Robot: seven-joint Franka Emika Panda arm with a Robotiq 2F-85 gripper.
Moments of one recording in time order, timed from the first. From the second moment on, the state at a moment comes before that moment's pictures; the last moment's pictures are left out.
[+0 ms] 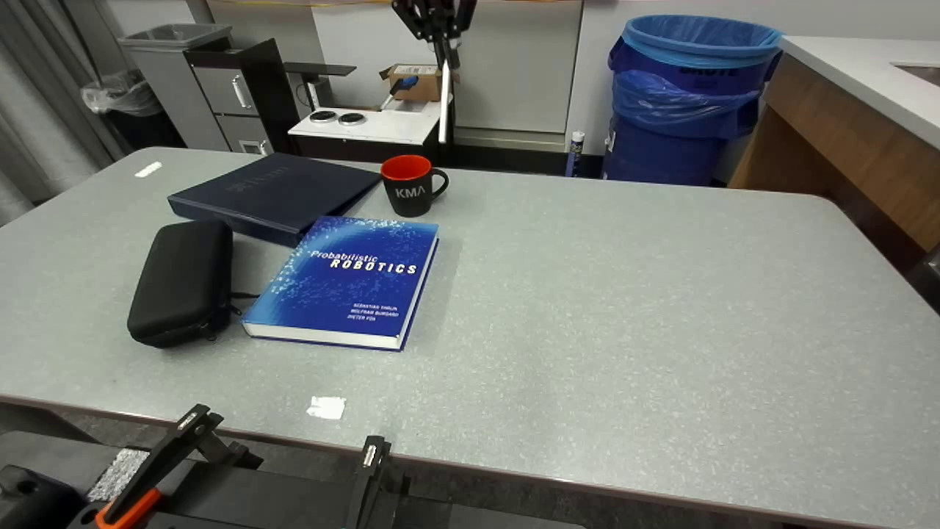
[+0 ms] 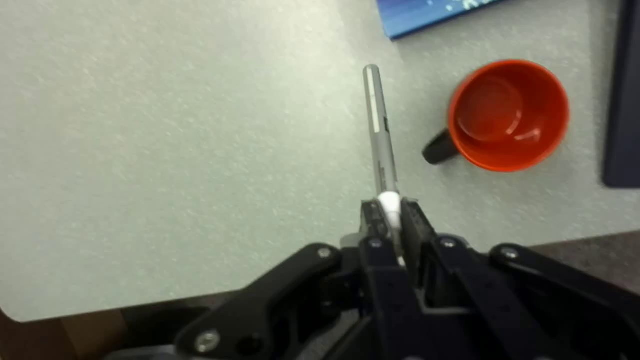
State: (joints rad) arm 0.05 0.61 -0.13 -1.36 -0.15 1.88 0.29
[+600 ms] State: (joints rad) arm 0.01 0.88 -0.17 -1.33 -0.17 1.91 0.34
